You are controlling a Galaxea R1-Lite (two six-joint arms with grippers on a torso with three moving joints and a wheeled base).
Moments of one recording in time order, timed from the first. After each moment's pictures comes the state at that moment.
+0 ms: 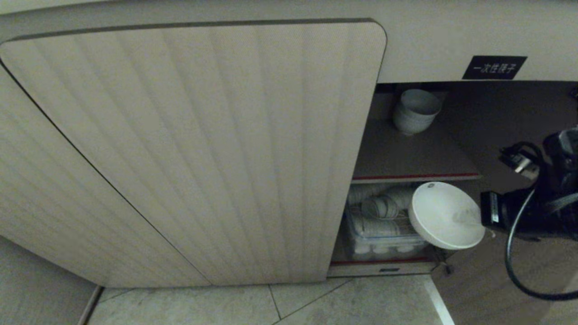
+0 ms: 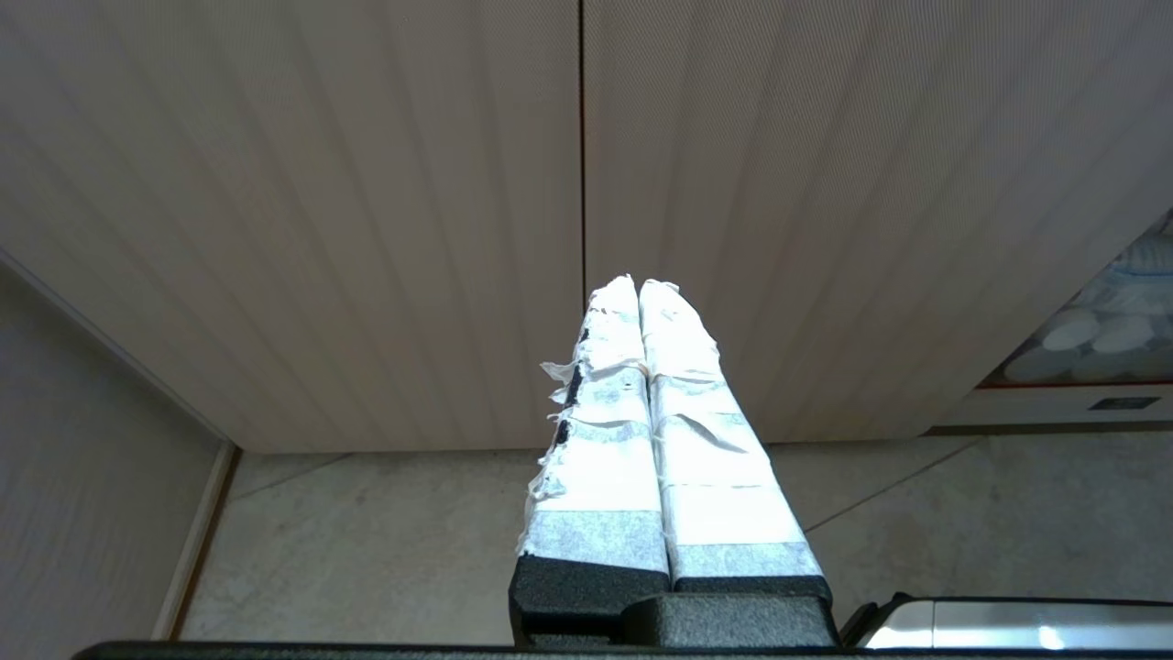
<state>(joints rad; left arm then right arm) 0.00 0.00 0.00 0.00 0.00 -0.02 0.09 1.45 -0.88 0.15 0.26 0.30</state>
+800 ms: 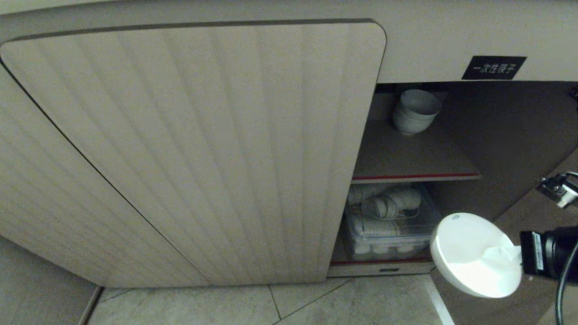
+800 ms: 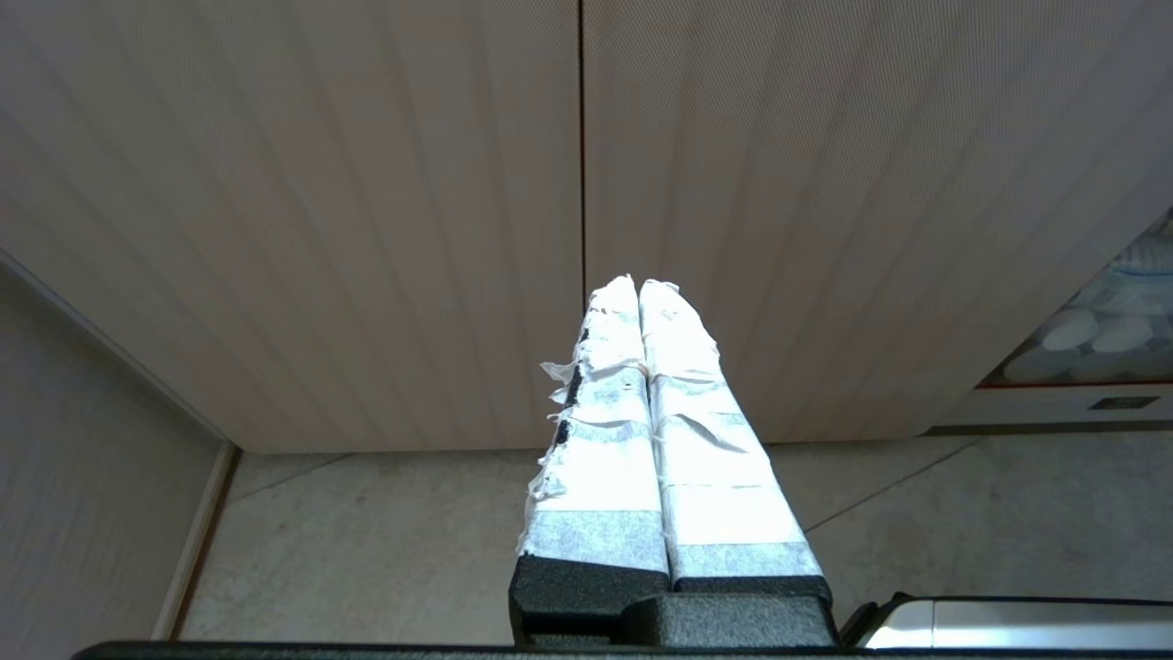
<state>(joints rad) 0.00 0.00 0.00 0.00 0.00 -0.02 0.09 1.23 -0.70 0.22 0.26 0.30</state>
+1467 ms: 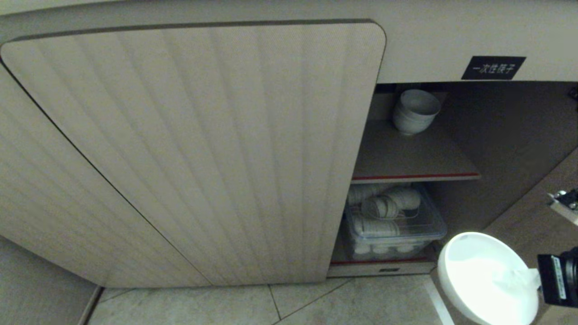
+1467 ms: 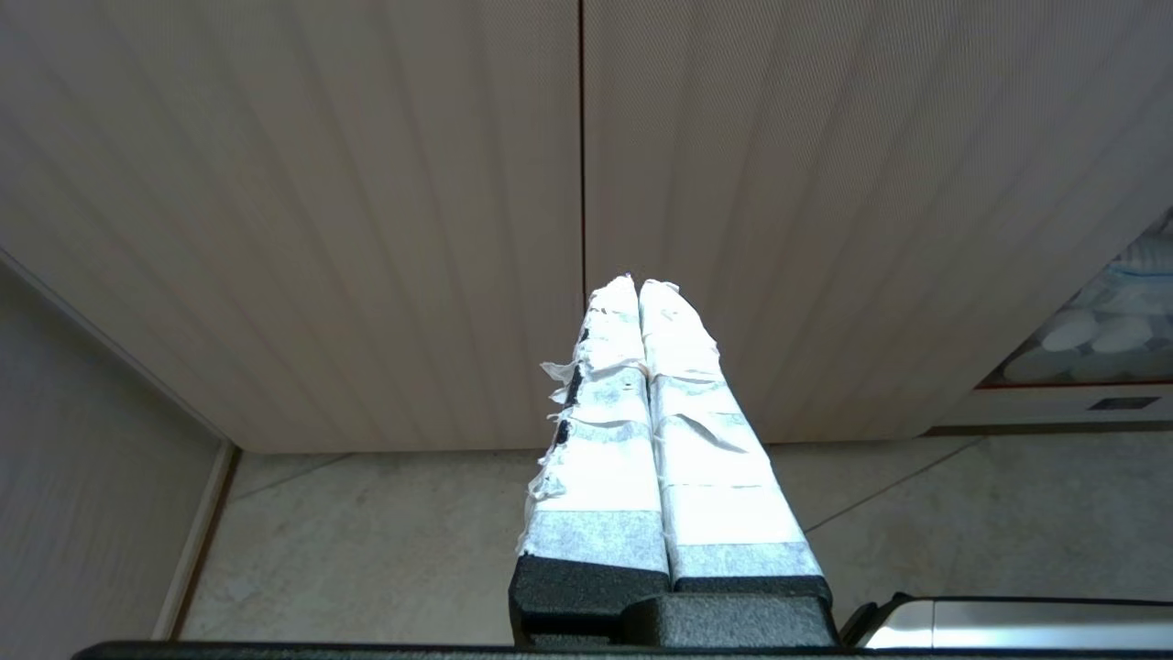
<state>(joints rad) 0.00 0.00 0.00 0.00 0.00 -0.02 0.15 1.13 -0.69 0.34 0.25 0.29</state>
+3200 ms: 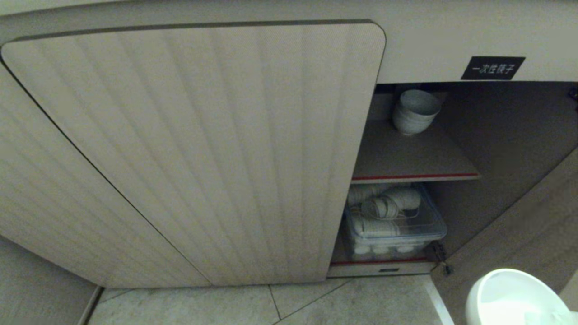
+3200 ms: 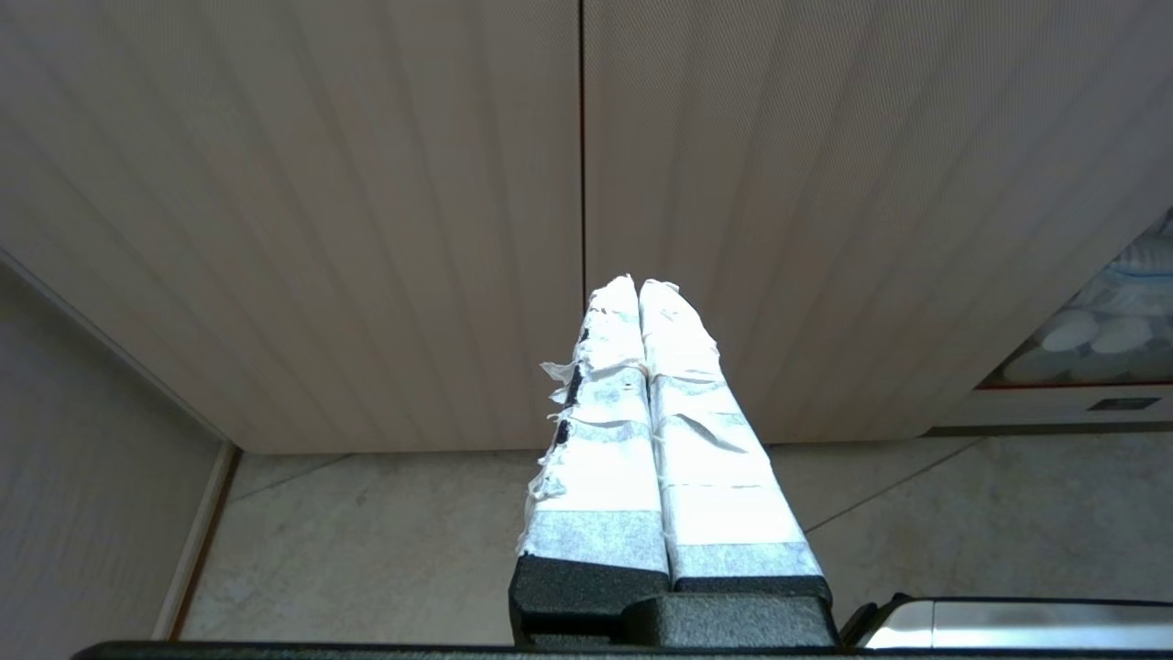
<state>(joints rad) 0.00 0.00 0.00 0.00 0.00 -0.02 0.19 0.95 -0.67 0.53 0.25 0.28</state>
